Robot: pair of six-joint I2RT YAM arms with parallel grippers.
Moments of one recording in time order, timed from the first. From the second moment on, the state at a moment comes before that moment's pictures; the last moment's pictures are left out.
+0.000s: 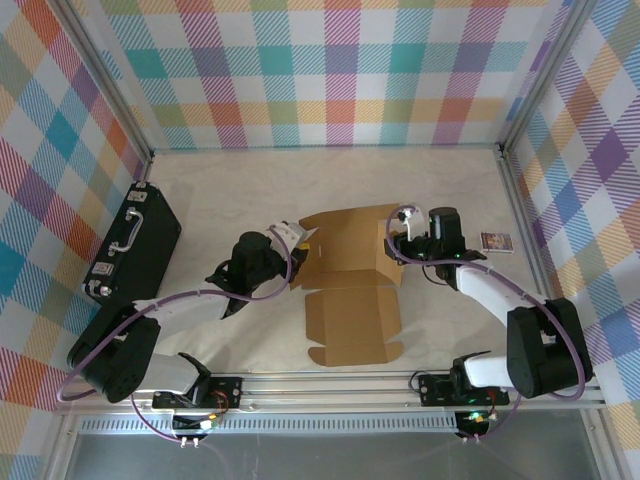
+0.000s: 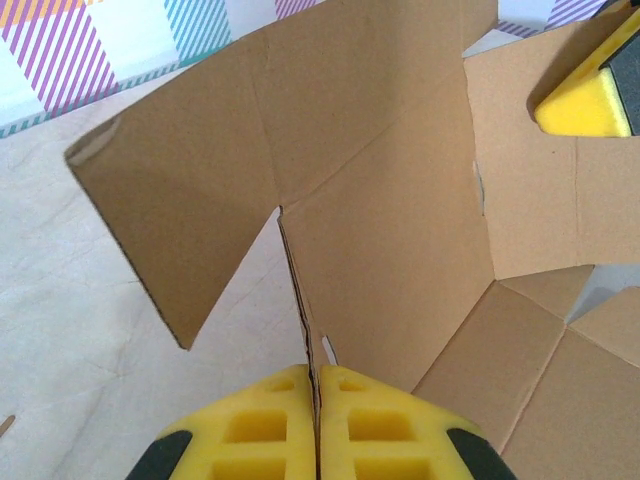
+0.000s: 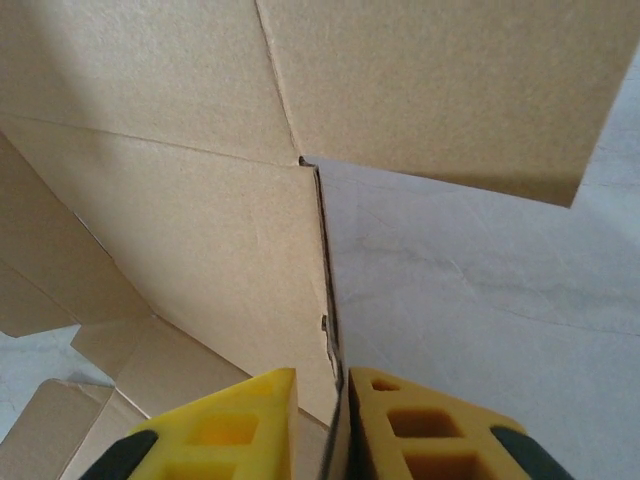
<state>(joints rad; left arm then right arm) -0.60 1.34 0.55 0.43 0.17 0.08 0.25 1.33 0.67 -0.01 -0.47 0.05</state>
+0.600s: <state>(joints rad) -0.61 1.33 0.54 0.42 0.17 0.11 0.25 1.33 0.73 -0.16 -0.48 0.10</state>
